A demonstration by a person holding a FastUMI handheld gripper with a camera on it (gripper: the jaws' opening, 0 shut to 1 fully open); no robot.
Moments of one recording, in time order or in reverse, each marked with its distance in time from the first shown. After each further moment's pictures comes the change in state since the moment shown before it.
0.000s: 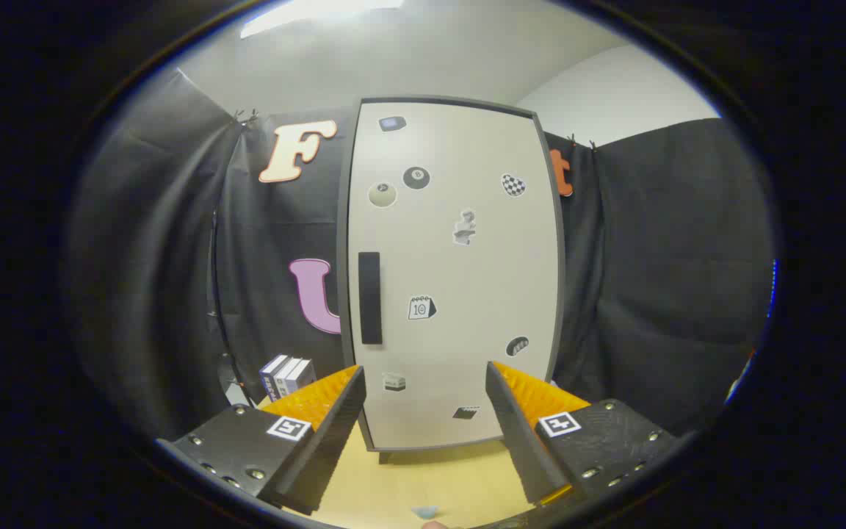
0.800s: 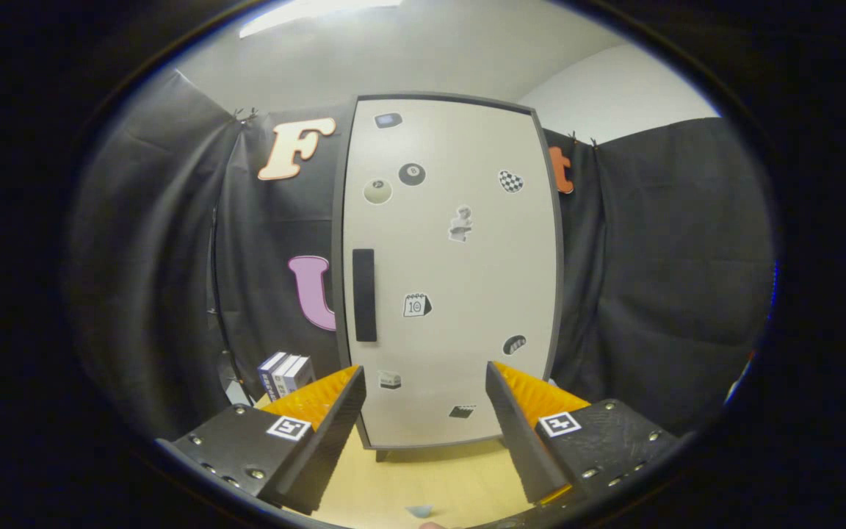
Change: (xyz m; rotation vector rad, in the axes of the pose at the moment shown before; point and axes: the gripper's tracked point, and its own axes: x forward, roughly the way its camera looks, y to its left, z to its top) arm 0.007 -0.004 -0.003 -0.005 0.016 0.007
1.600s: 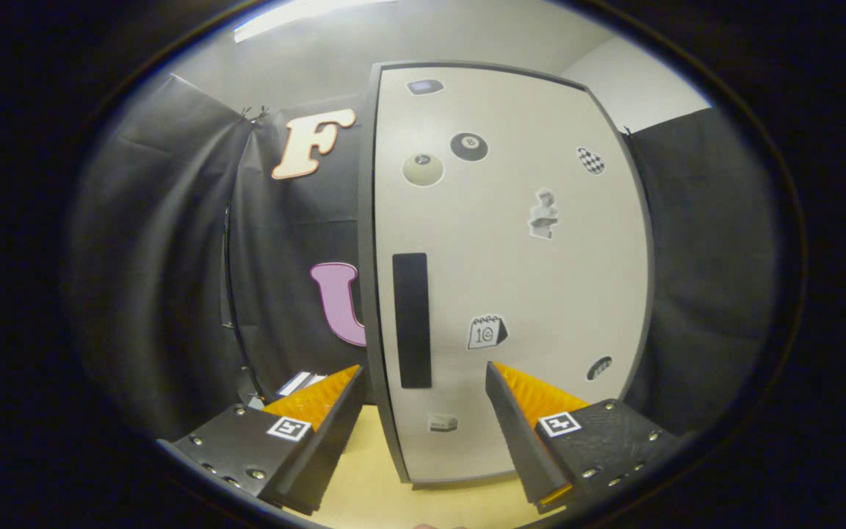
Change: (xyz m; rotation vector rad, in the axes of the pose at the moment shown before) arm 0.121 0.078 0.007 0.032 -0.005 0.124
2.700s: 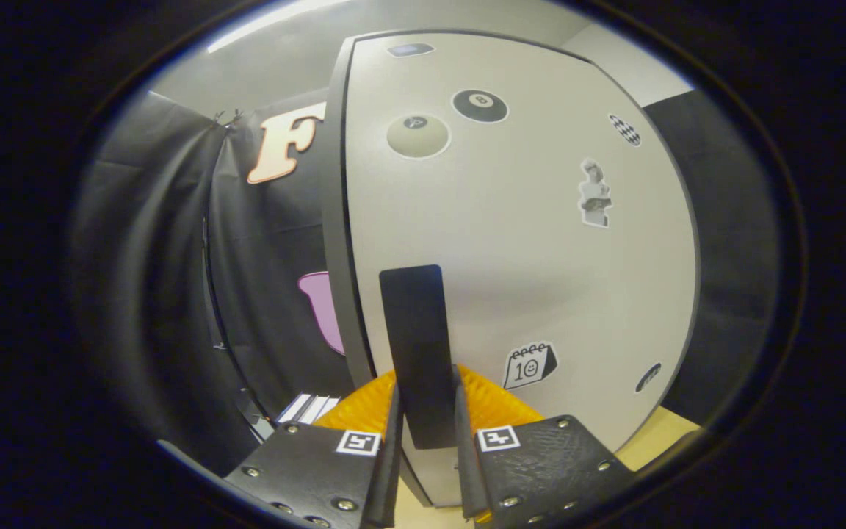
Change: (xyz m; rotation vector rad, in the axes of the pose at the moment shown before) arm 0.072 0.010 0.003 0.078 0.032 -0.009
